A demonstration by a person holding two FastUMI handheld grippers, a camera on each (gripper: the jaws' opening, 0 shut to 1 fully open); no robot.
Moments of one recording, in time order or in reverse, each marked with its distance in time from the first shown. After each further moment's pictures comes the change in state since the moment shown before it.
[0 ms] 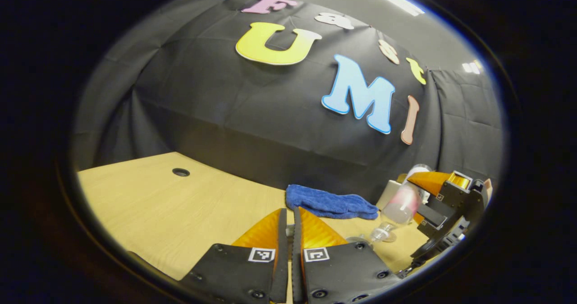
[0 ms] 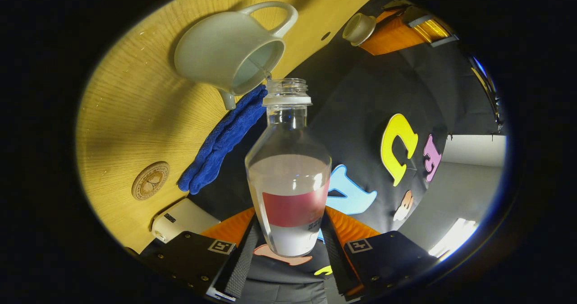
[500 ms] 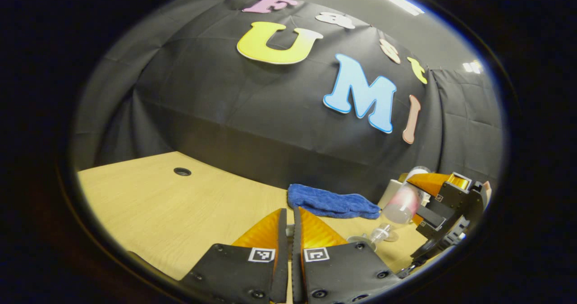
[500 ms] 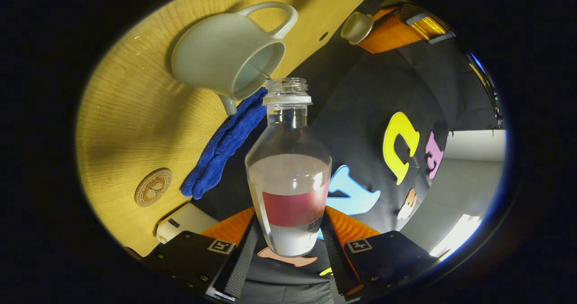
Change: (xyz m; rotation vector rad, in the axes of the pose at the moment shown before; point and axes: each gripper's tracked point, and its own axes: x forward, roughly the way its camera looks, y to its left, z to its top) left arm 0.001 0.003 -0.002 0.003 0.004 0.011; right arm 0.006 0.012 0.002 0.080 -0.003 0.035
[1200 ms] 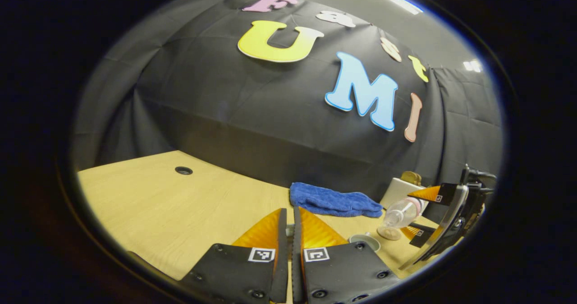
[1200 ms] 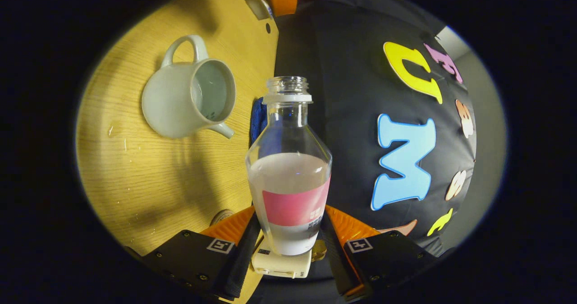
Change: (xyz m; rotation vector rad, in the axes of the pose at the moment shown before) left arm 0.003 0.003 -0.005 0.004 0.011 0.008; right arm -0.005 0.067 -0.001 0.636 0.020 0.330
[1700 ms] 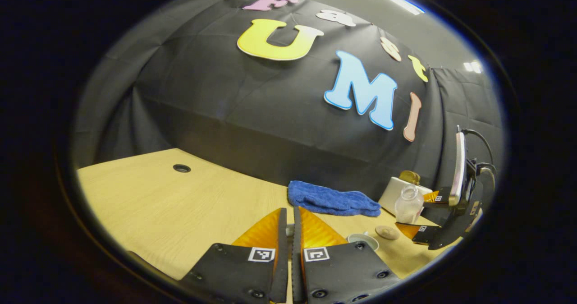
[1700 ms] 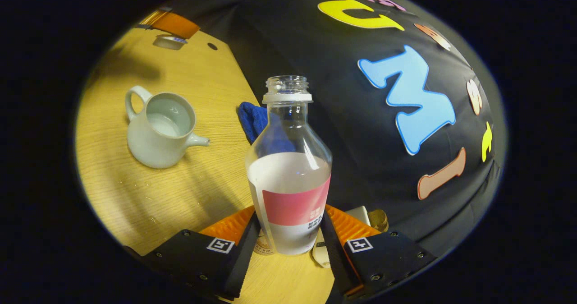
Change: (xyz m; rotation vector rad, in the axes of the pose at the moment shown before) left arm 0.001 -0.004 -0.005 -0.006 0.011 -0.009; right arm 0.006 0.018 -0.023 0.540 0.018 0.172
